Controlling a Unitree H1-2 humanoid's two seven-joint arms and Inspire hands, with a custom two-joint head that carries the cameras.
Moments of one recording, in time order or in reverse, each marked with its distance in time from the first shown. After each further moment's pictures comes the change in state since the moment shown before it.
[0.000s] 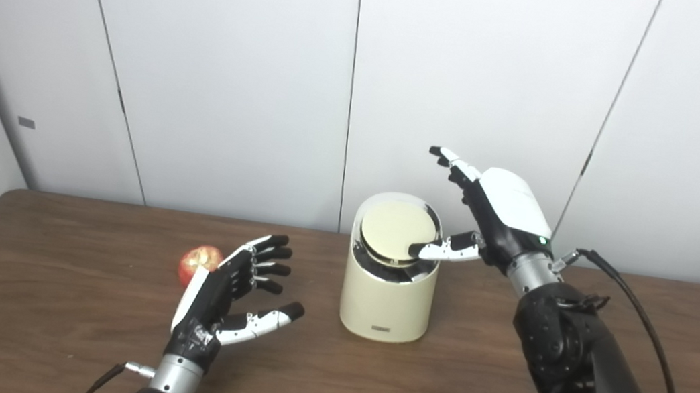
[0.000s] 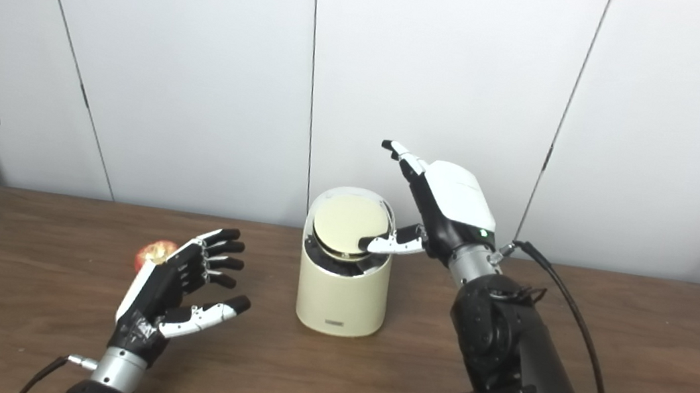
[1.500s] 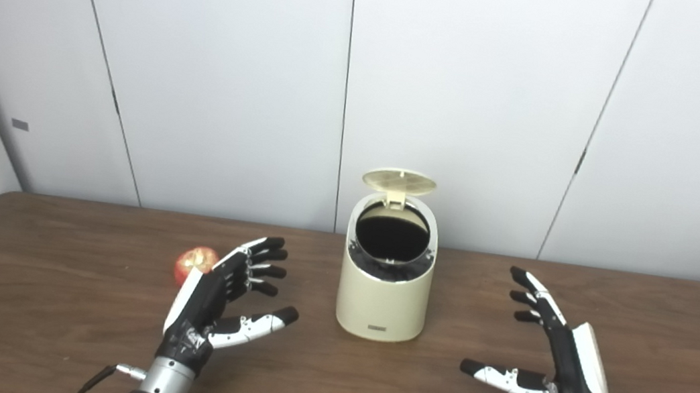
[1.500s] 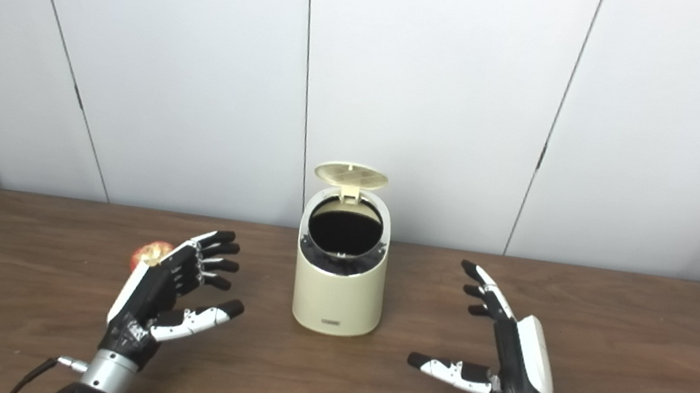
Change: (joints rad) left arm 0.025 0.012 0.032 -0.034 -0.008 -0.018 -0.023; right arm 0.447 0.062 -0.197 0.099 0.331 -0.474 -0.306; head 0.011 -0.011
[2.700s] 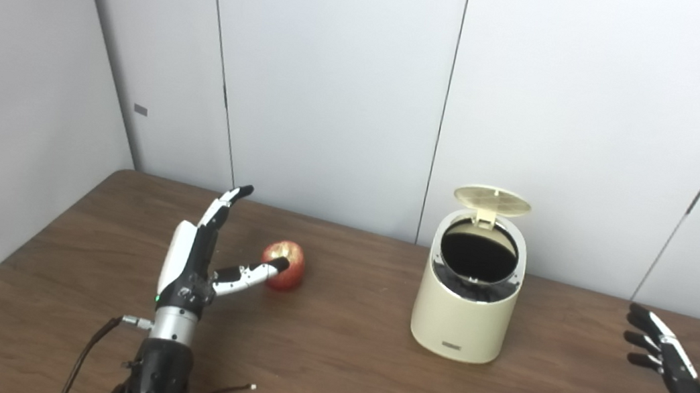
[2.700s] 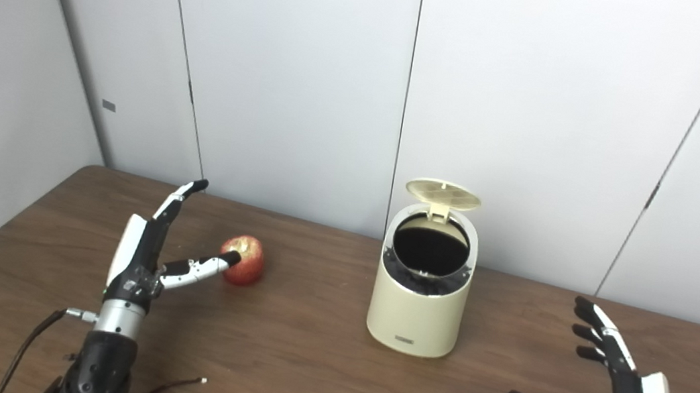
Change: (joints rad) left arm -0.031 0.104 0.123 0.048 0.345 0.130 0.278; right arm 0.031 -0.025 -0.050 -0.143 0.048 0.084 0.080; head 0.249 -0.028
